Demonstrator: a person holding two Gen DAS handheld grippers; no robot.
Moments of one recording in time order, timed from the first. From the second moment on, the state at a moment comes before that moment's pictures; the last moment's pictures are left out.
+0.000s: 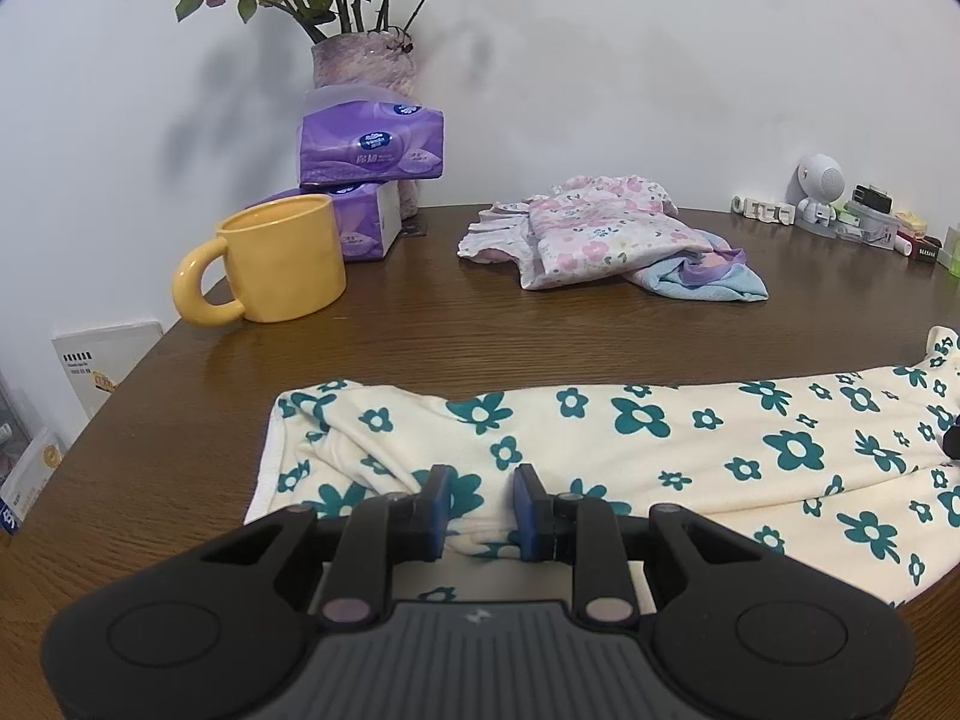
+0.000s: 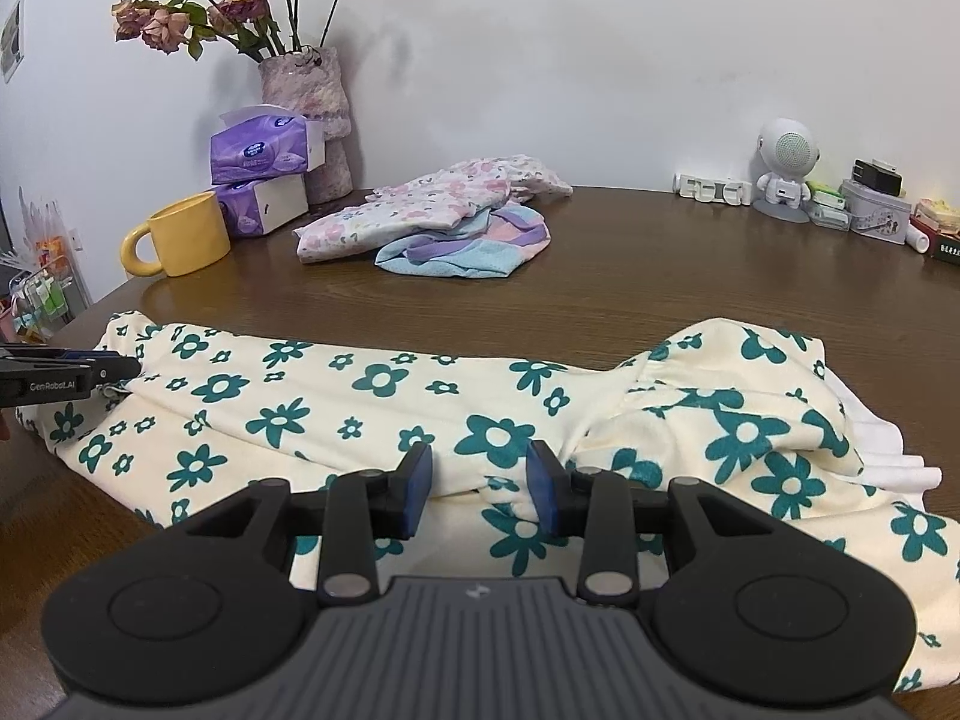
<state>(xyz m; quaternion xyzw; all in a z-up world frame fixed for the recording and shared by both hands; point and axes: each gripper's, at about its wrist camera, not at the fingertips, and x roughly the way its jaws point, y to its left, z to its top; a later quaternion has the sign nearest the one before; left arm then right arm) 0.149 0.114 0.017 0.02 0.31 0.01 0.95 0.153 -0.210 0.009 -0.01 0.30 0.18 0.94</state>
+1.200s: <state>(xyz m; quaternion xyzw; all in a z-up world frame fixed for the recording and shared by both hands) 0.110 0.159 0.049 -0.05 0.24 -0.01 0.97 0.158 -0.212 0.025 0.03 0.28 0.24 0.93</state>
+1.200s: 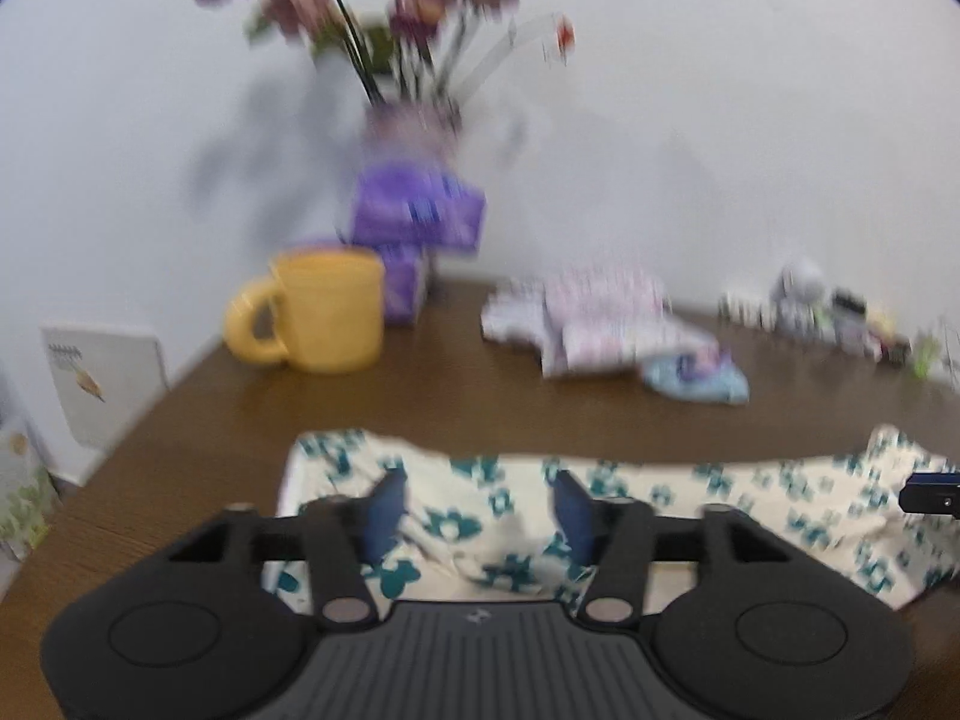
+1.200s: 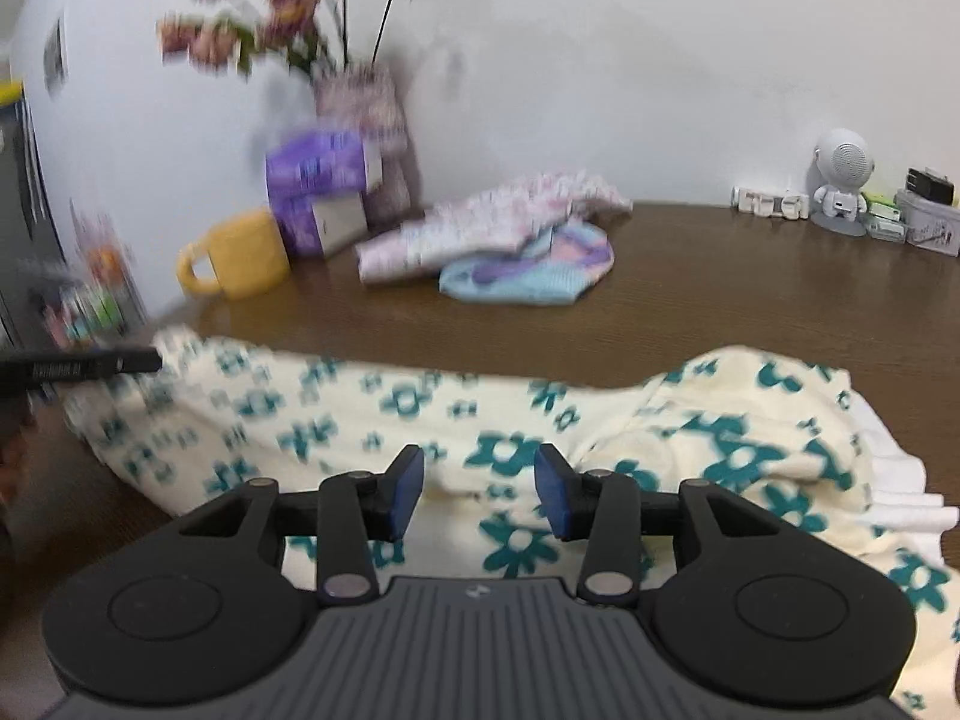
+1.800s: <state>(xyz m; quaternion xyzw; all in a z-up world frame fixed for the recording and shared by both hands) 0.165 -0.013 0.053 -0.05 0.29 -0.17 0.94 0.191 -0.311 0.052 0.02 0.26 0.15 0.95</state>
